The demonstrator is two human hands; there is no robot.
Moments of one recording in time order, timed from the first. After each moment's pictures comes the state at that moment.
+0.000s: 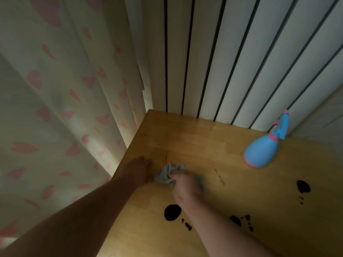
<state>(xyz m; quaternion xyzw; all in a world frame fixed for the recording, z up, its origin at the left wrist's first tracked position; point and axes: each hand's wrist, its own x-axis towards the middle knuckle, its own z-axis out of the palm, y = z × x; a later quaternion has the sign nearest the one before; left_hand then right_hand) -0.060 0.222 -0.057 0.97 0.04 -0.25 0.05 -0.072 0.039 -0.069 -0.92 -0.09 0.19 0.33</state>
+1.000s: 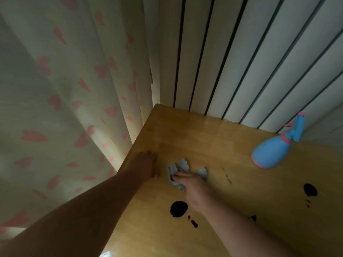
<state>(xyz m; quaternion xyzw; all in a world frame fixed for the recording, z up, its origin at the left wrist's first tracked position) -0.057 0.235 -0.071 0.97 0.01 -0.22 0.05 -0.074 0.020 -0.090 -0.91 -0.27 0.16 0.26</state>
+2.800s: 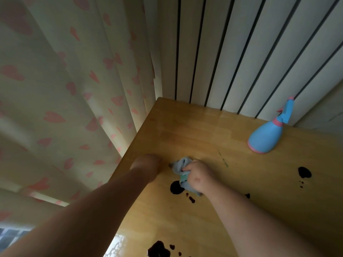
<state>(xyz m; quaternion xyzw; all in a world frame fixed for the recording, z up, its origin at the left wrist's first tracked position) -0.111 0.203 -0.082 0.98 0.05 -0.20 0.01 -0.096 0.012 -0.057 -0.89 -0.02 0.28 0.35</state>
